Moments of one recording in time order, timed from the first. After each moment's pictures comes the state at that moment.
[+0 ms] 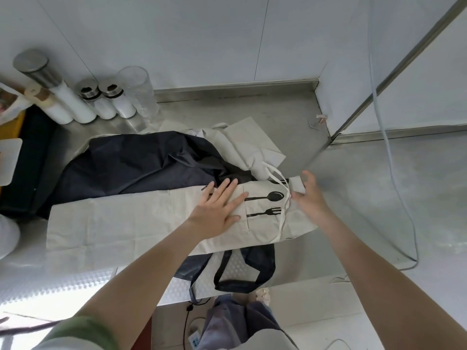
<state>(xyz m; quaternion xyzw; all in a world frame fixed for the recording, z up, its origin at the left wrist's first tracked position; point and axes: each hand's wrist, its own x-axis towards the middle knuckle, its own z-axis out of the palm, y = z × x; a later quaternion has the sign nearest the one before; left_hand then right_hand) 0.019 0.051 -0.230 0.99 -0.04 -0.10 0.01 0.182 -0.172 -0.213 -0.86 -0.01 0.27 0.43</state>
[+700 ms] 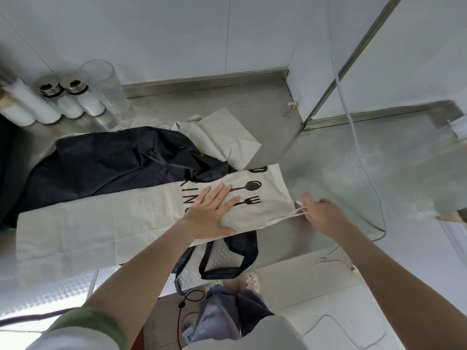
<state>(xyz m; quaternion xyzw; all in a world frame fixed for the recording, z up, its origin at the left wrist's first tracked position) 0.022 0.017 -0.234 0.97 -0.09 -0.24 0.05 0.153 -0.275 -0.202 -0.93 -0.29 0.19 -0.08</state>
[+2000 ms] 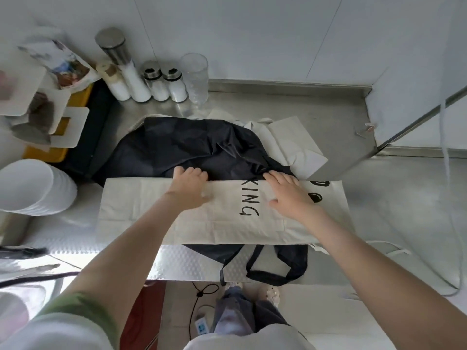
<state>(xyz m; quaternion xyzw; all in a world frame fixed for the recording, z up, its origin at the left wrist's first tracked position) -0.041 0.161 -0.202 0.97 0.18 -0.18 -0.02 0.121 -0.063 -0.198 -0.85 -0.48 0.21 -0.01</state>
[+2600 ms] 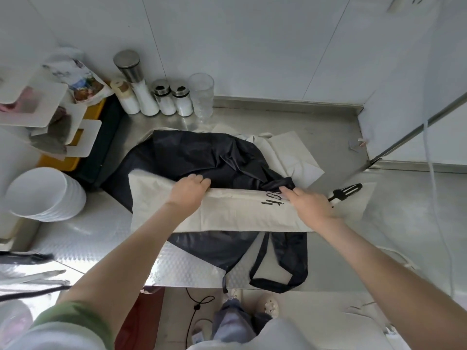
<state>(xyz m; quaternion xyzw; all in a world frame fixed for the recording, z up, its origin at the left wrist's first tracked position) -0.051 0.168 -0.183 0.98 0.14 -0.11 -0.02 0.130 -0.092 -0.169 -0.85 -0.52 0.06 -0.09</state>
